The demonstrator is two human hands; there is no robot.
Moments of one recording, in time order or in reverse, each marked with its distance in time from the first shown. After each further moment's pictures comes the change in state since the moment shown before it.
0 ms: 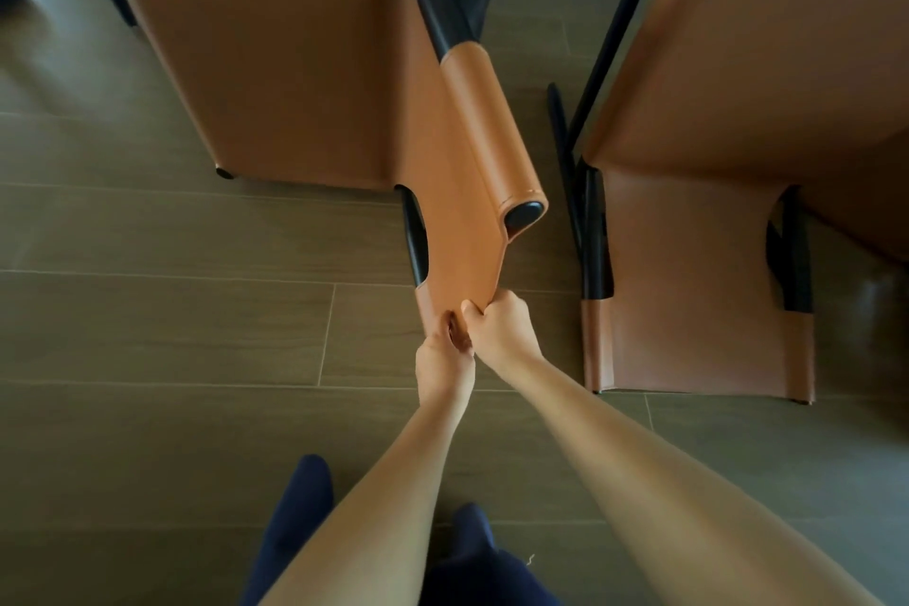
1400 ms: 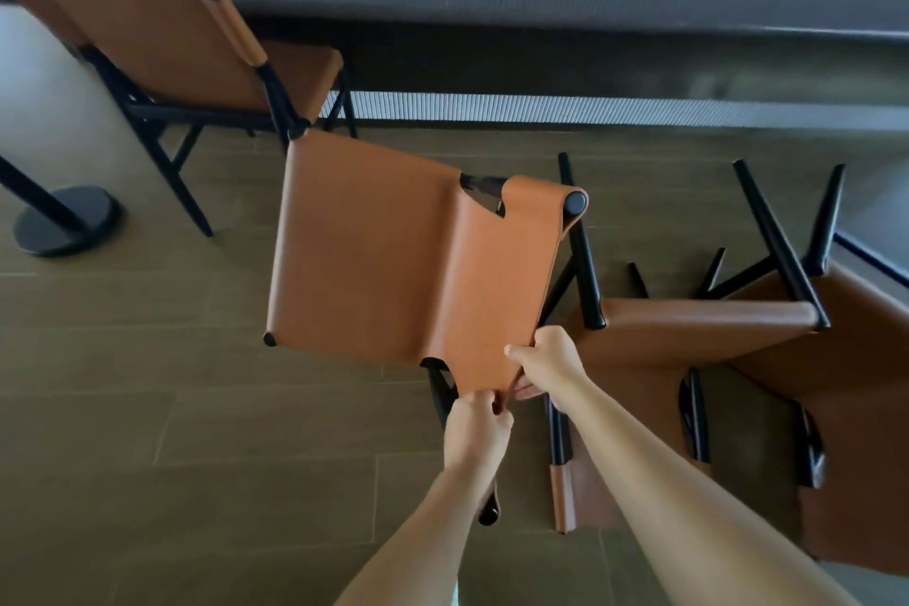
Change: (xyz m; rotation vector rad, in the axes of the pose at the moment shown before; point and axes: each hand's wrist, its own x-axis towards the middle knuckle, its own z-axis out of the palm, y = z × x) left_hand -0.021 0.437 -0.253 0.242 -0.218 0.096; right_hand 0.013 -0.406 -0.314 0.065 -0.037 0.227
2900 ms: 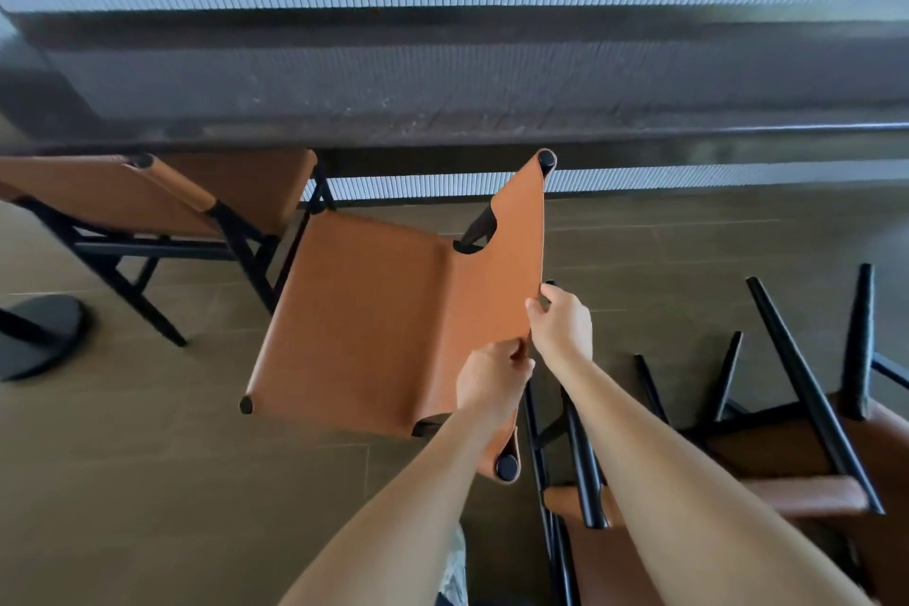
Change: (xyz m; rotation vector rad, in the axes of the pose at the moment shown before) left_hand 0.260 0.257 -0.103 0.021 -0.032 0.205; right_hand 0.235 -0.208 -0.159 -0.070 0.365 -0.208
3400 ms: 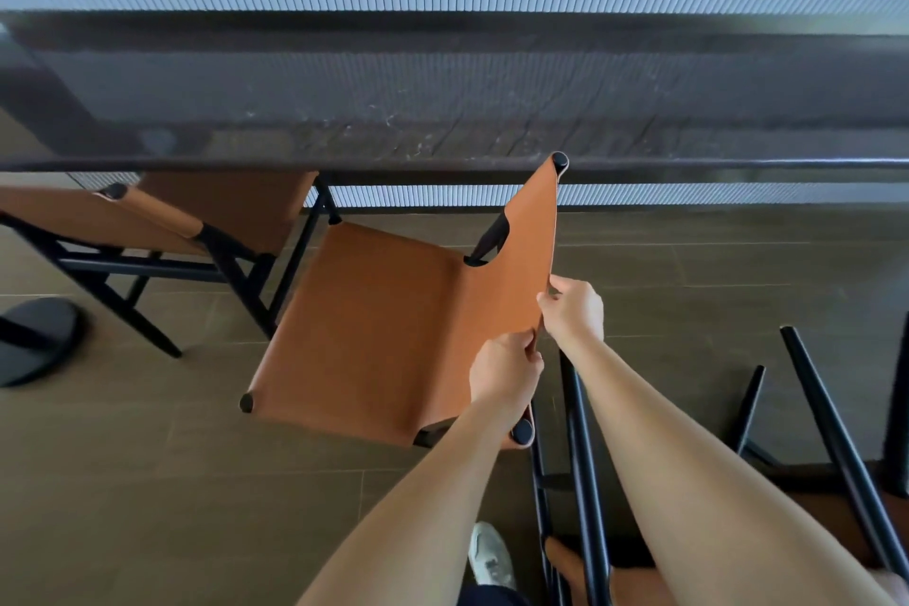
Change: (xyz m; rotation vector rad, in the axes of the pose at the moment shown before) left_hand 0.110 0.037 -0.020 0.038 0.045 0.008; right_hand 0.134 -0.029 0.008 0.058 -0.041 0.021
